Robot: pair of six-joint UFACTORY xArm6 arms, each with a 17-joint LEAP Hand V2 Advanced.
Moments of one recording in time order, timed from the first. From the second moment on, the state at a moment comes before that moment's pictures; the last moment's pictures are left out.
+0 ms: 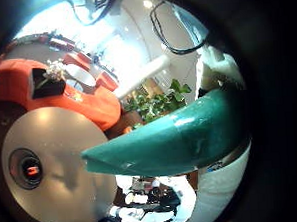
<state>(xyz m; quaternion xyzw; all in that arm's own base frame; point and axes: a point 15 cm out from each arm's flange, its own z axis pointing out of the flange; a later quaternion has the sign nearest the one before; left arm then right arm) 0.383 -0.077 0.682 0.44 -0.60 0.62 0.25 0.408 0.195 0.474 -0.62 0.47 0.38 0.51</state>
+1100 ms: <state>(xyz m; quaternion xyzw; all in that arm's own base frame) 0.393 -0.012 0.614 0.52 -0.57 0.61 0.18 0.433 0.126 0.415 -0.64 0.59 0.27 0.42</state>
